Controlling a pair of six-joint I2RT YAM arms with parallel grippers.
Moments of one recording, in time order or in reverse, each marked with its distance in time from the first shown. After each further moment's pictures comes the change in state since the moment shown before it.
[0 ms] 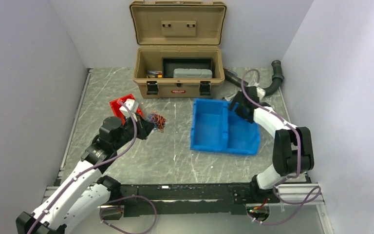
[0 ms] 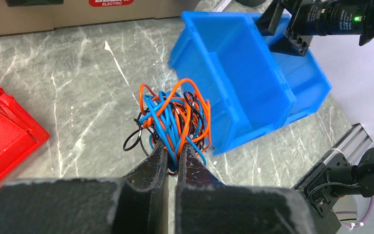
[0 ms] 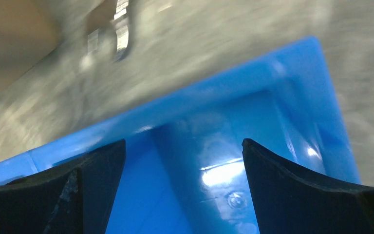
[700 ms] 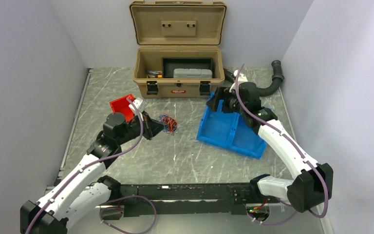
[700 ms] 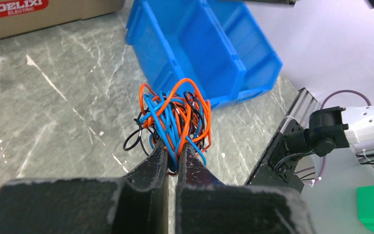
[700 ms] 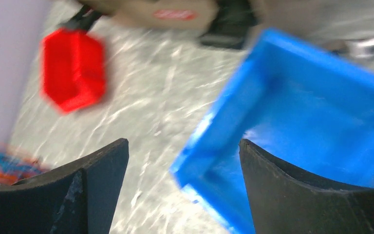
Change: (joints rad) left arm 0.001 0.100 0.008 0.141 0.254 0.004; right arm 0.145 -0.356 0.076 -0.050 -0.234 -0.245
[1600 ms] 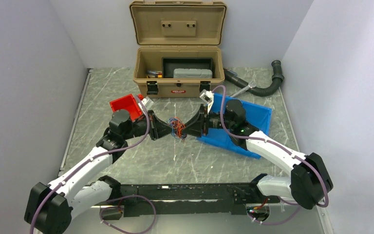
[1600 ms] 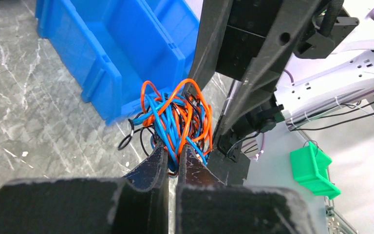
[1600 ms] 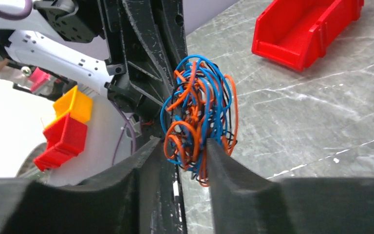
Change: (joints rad) left arm 0.002 0.151 -0.045 0.295 0.291 -0.154; right arm 0.250 0.000 -0.322 0.724 -0.798 0.053
